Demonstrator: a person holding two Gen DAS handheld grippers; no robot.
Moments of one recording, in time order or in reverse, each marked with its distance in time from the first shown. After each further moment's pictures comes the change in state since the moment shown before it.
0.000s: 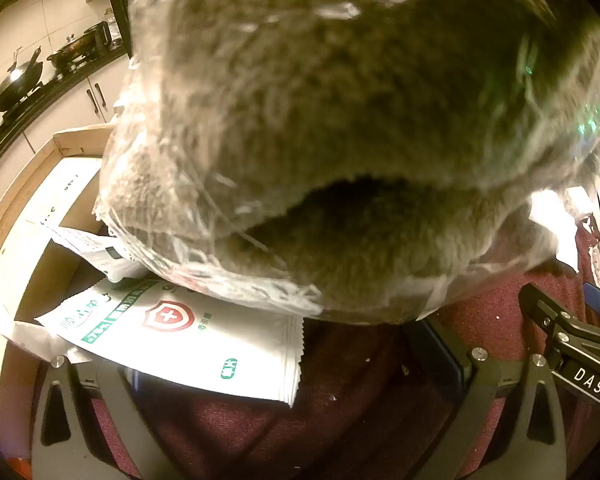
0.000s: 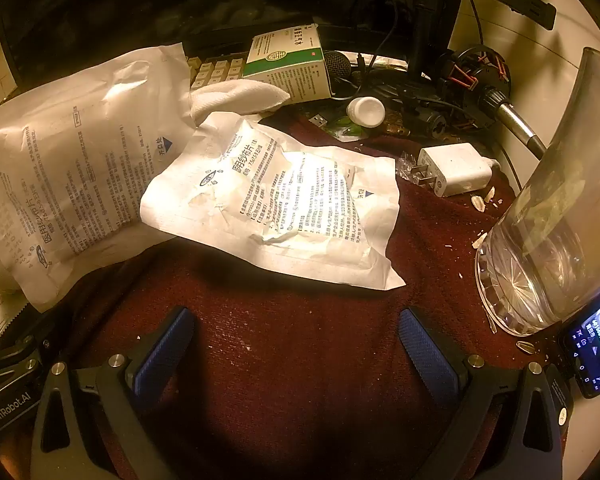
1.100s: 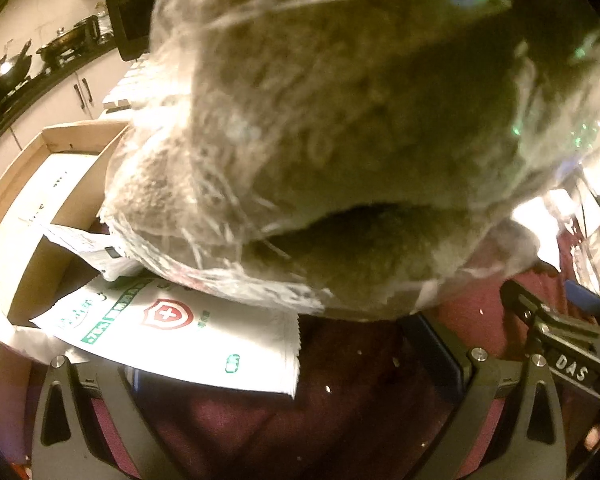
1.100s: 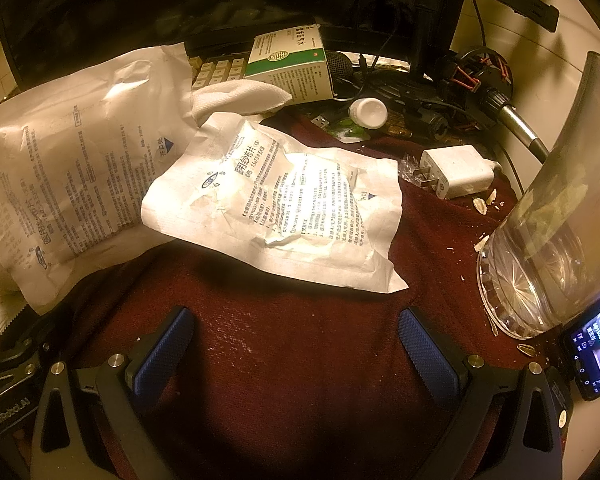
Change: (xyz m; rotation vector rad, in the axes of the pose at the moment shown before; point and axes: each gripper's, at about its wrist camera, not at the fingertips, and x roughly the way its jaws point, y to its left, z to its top) left arm 0.001 -0.007 0.000 0.000 0.011 -0.068; right arm 0.001 0.000 0.000 -0.004 -0.004 0.000
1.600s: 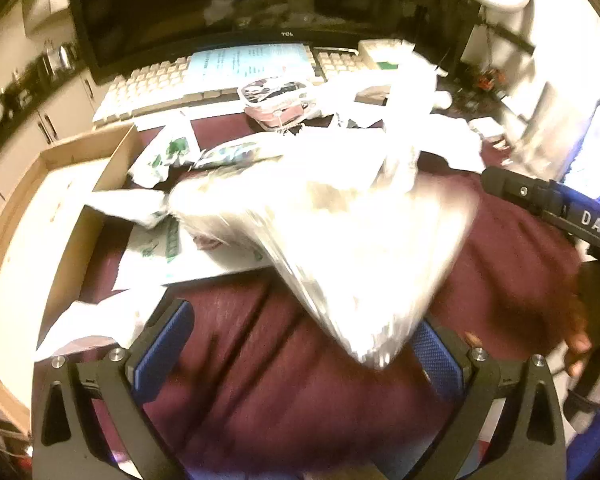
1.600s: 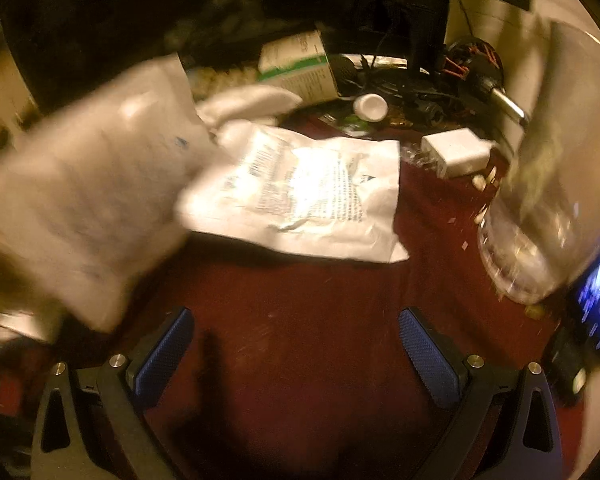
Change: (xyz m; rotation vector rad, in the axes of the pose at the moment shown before) left arm -0.068 -0.006 -0.050 0.186 0.010 -0.131; right arm -0.037 -0.011 -0.025 0.105 -0.069 0.174
